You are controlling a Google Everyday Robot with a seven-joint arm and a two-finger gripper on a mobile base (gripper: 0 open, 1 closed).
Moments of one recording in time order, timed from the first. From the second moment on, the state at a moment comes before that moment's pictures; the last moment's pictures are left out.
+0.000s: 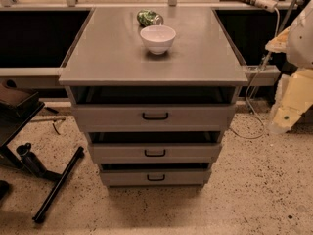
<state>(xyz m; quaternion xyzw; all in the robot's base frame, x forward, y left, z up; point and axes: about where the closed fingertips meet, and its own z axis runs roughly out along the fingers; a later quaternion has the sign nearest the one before) 0.438 -0.217 0.976 -0.60 0.78 -0.03 0.16</state>
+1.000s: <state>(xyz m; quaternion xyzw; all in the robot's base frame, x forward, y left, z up) 0.431 -0.203 0.915 -0.59 0.78 0.03 0.20</state>
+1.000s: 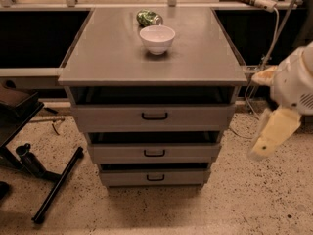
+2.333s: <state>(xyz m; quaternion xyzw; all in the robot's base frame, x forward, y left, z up) 0.439 -0.184 0.767 -0.56 0.78 0.13 0.23</state>
